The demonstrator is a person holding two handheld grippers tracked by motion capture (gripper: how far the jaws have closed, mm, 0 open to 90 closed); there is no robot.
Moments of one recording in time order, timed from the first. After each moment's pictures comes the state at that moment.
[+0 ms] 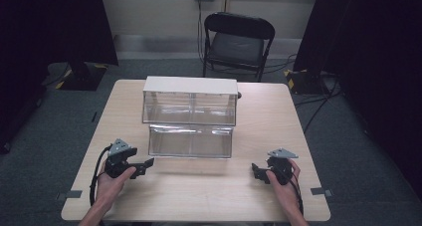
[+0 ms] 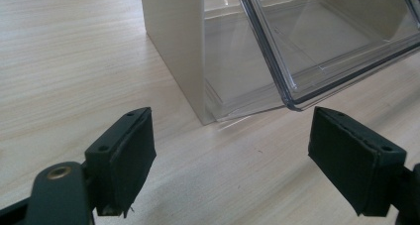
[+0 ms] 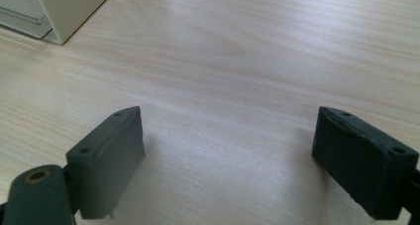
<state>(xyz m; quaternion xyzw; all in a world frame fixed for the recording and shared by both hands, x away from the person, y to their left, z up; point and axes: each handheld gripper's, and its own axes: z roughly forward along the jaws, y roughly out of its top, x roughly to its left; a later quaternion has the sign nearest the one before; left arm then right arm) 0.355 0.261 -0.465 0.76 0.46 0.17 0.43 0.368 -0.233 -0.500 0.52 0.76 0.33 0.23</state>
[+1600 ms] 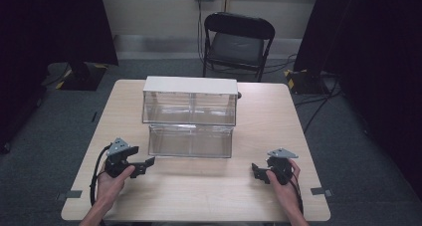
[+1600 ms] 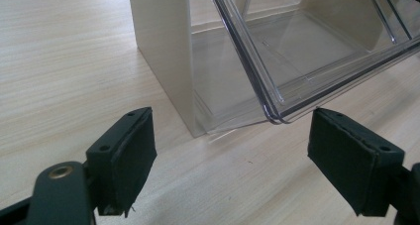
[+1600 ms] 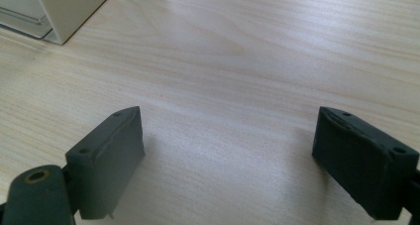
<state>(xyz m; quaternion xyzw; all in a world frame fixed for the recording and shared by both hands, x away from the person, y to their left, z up) 0.355 0.261 -0.462 0.76 0.44 0.17 0.45 0.368 -0.233 -0.500 0.52 0.76 0.33 0.23</state>
